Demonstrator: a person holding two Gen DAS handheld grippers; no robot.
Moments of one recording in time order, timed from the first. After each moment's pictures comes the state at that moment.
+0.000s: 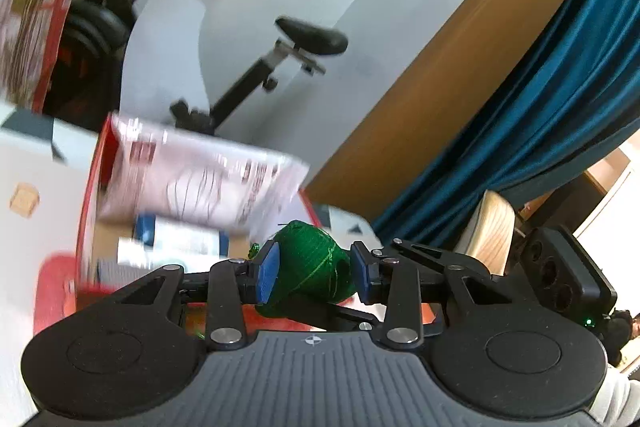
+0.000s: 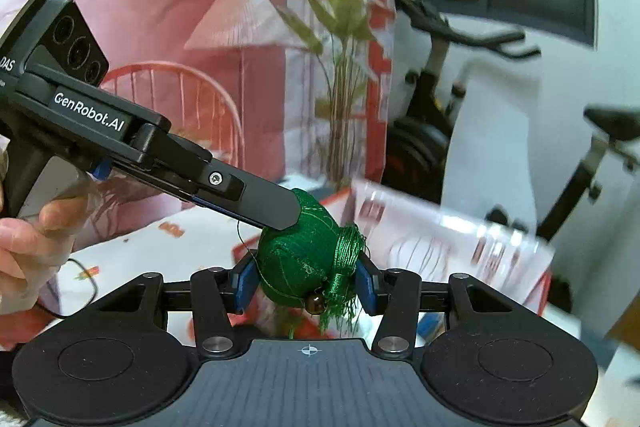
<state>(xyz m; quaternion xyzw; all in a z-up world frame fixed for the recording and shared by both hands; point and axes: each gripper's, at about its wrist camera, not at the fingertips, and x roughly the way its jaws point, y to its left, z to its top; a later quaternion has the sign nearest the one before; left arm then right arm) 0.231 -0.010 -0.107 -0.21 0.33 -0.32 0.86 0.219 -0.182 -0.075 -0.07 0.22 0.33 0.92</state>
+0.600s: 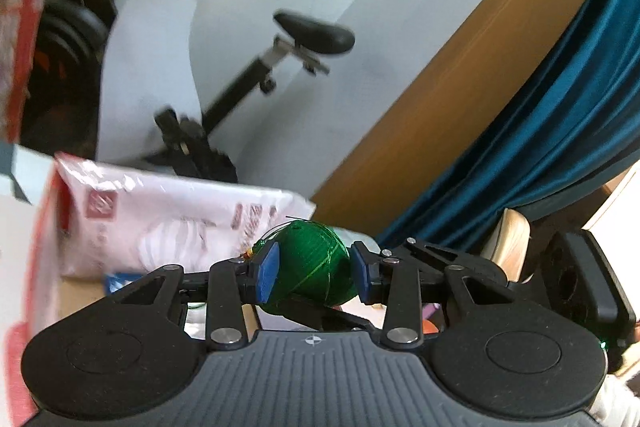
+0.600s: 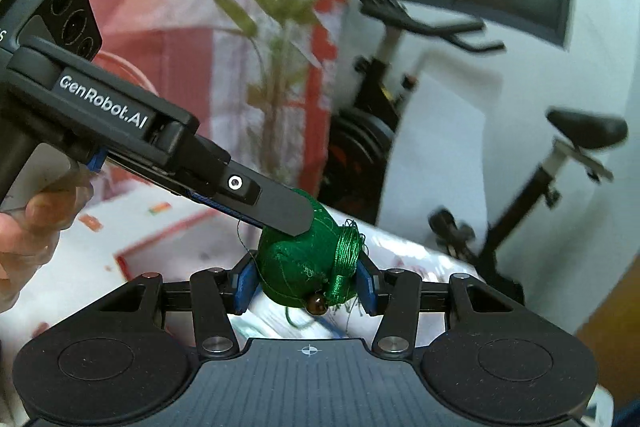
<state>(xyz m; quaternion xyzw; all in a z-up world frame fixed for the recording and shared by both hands) 0.310 -0.049 -0.082 -0.19 0.30 -0.32 0.88 0.301 -0.213 -0.091 -0.10 0.25 0.26 0.93</state>
